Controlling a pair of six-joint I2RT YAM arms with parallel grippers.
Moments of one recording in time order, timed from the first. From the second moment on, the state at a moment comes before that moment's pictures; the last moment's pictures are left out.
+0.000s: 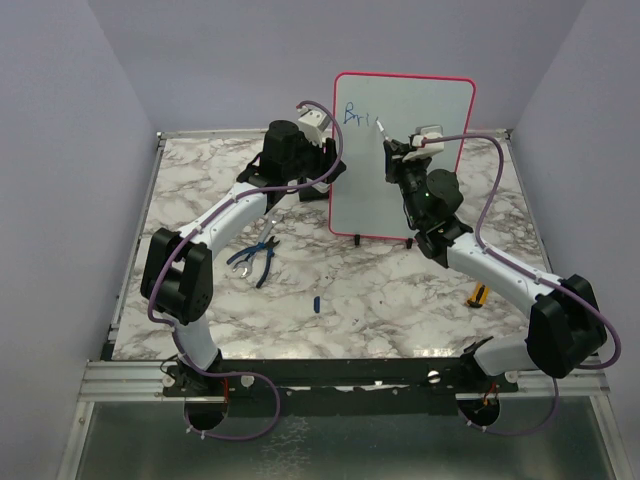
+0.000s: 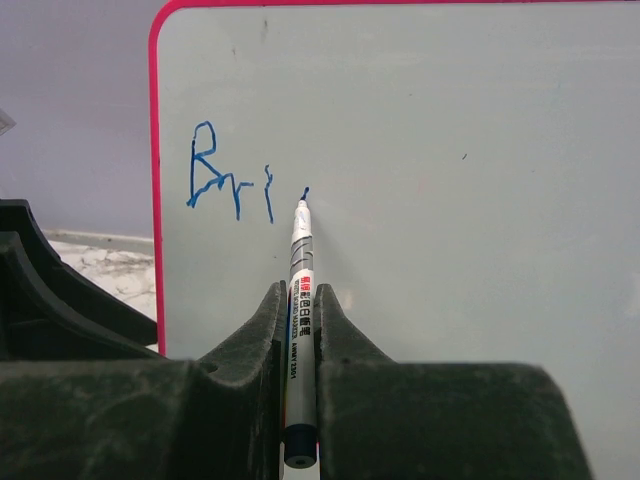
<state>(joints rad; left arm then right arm) -0.46 1.77 1.44 0.03 0.35 -0.17 0.56 1.39 0.94 0.68 0.32 -0.05</state>
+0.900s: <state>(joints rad) -0.46 1.77 1.44 0.03 0.35 -0.17 0.56 1.40 0.95 0.66 0.29 -0.07</state>
